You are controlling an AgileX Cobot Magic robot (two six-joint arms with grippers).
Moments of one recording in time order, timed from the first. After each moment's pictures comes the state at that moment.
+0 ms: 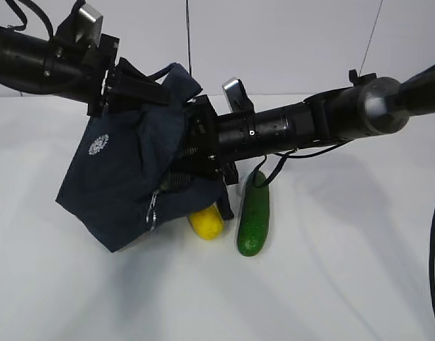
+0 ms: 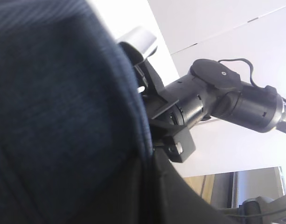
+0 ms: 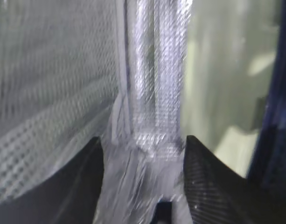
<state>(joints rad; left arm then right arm) -0.15 1.98 -1.38 -1.39 1.16 0.89 0.31 2.27 -1.50 1.64 1.05 -0.71</state>
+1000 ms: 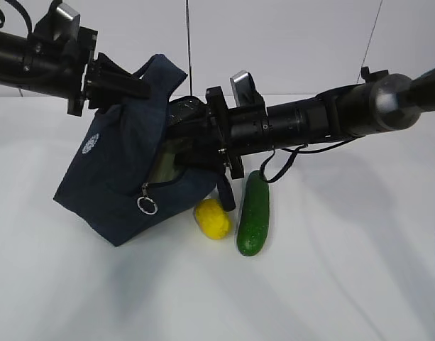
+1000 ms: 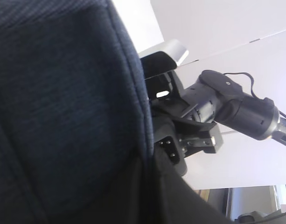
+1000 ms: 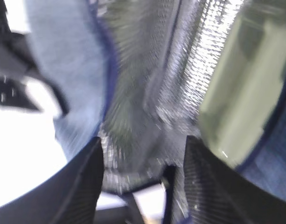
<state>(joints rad) -0.07 1.98 -1.38 -1.38 1.17 0.84 0.27 2.27 -1.51 1.64 1.16 -0.74</state>
